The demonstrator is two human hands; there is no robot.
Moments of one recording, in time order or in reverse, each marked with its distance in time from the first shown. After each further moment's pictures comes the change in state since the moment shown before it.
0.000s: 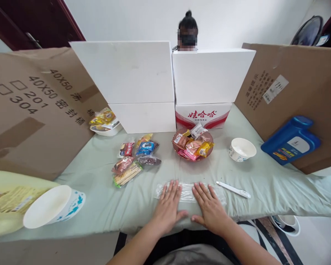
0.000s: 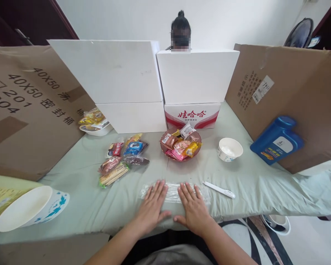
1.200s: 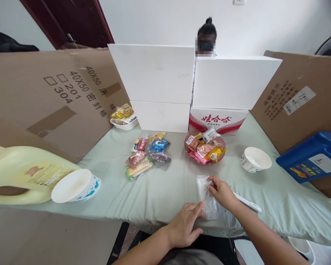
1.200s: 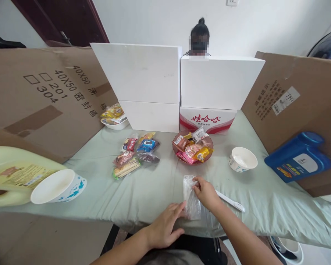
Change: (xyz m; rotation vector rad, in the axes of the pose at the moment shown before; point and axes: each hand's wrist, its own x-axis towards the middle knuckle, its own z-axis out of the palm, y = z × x) left_hand -0.001 0.049 -0.007 -0.755 -0.025 0.162; right_hand 0.055 0.048 -0.027 0.637 -0.103 0.466
